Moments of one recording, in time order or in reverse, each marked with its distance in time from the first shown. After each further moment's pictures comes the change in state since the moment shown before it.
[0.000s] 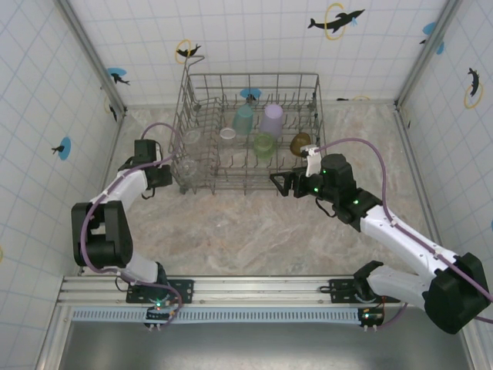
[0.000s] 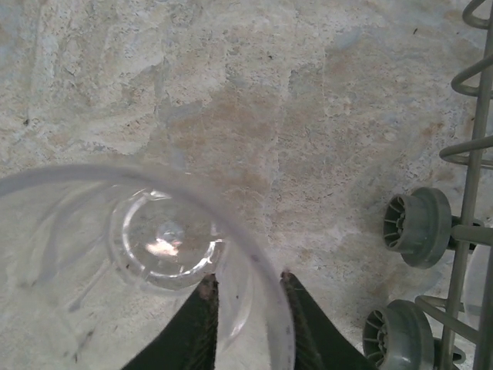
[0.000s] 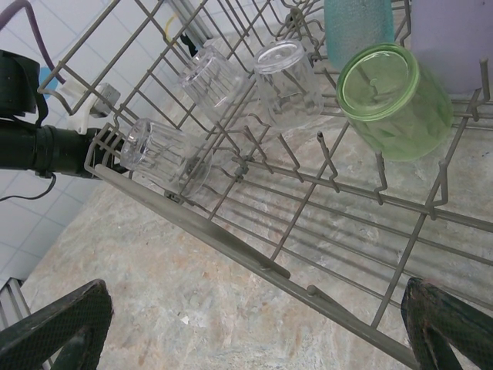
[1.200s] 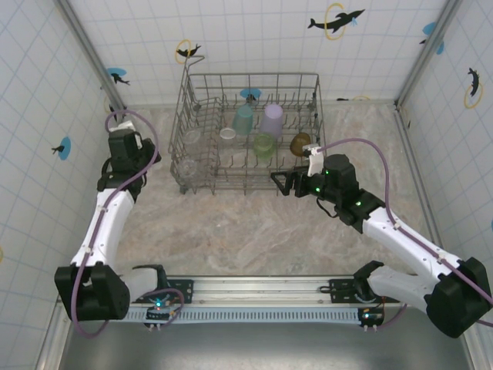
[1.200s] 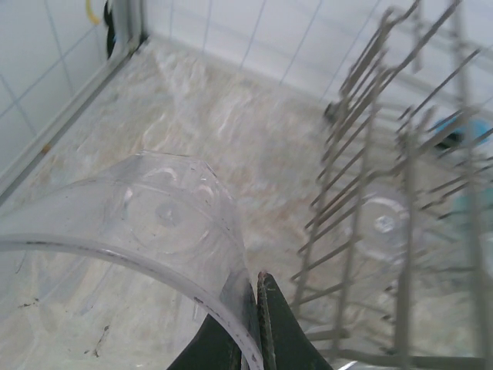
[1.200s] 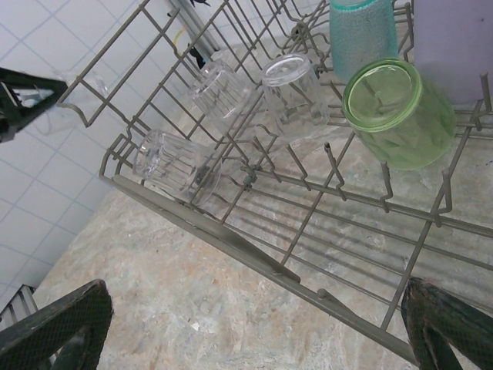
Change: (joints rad) left arm -0.006 -0.390 0.041 0.103 0.011 -0.257; right arm 0.000 -0.028 -0.001 0.003 -0.004 0.019
